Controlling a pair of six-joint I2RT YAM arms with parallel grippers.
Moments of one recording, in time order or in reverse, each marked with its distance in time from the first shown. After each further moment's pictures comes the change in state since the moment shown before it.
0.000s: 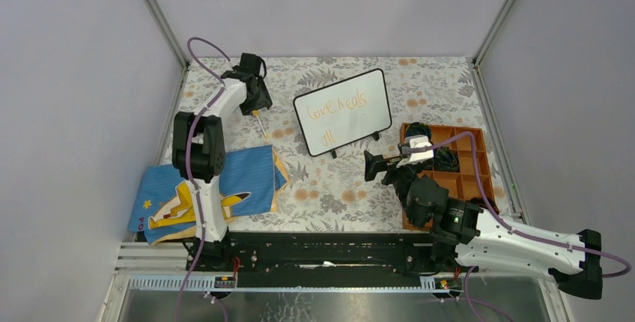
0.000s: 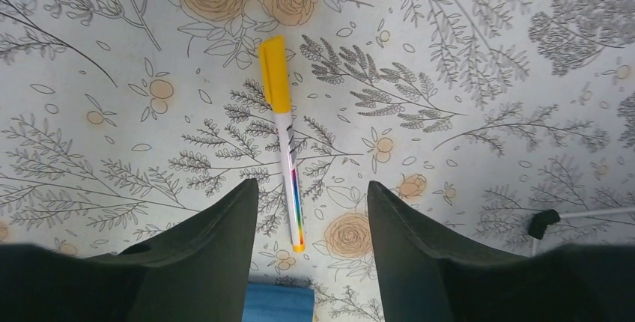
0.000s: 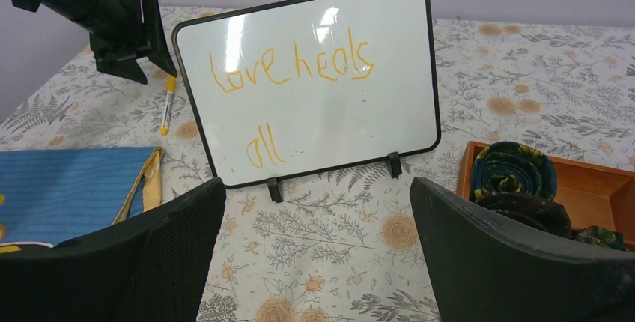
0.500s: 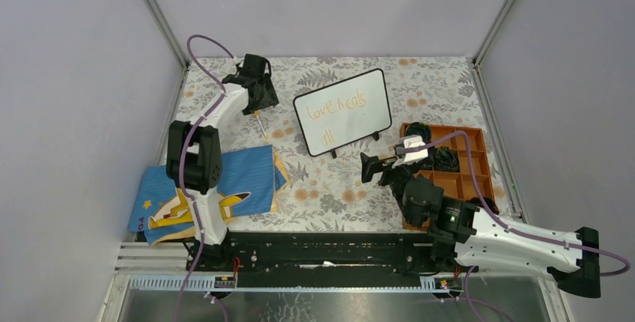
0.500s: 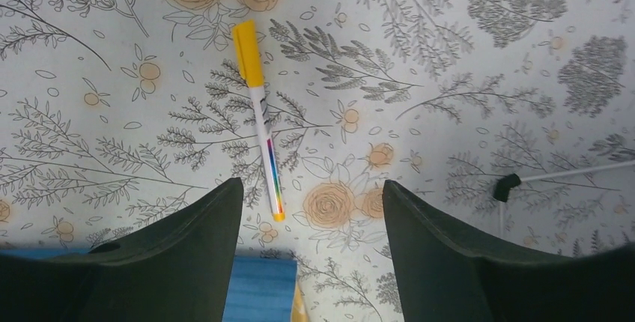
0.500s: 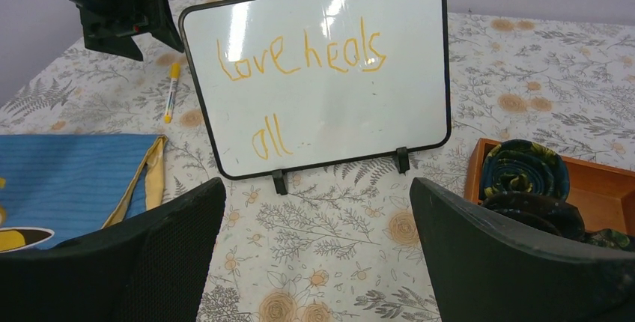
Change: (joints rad) left arm -0.054 -0.123 -0.086 0.053 -0.036 -0.003; right arm 0.000 0.024 0.000 -0.002 -0.030 0.008
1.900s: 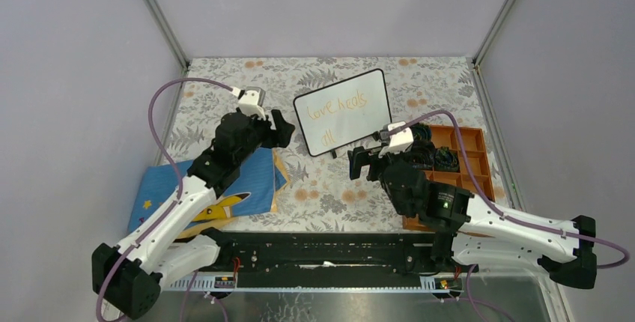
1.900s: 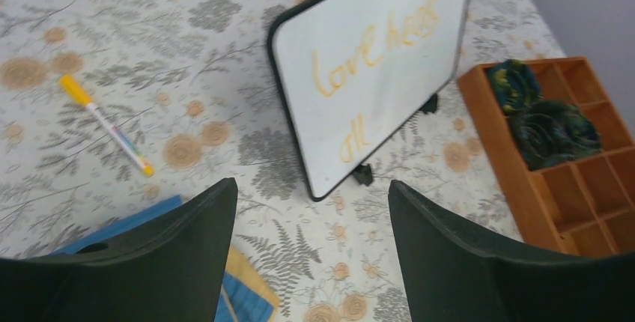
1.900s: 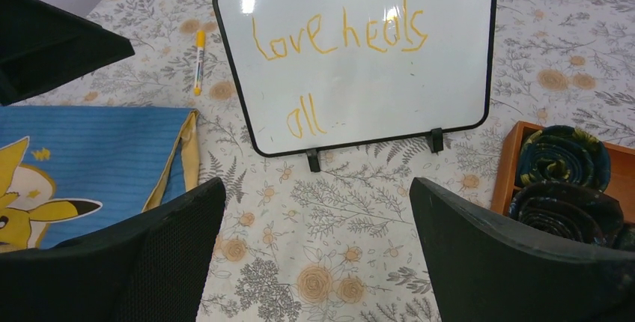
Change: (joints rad) left arm -0.302 -0.952 -0.764 0.476 0.144 0.182; right arm 0.000 0.180 0.238 -0.244 -0.071 0.162
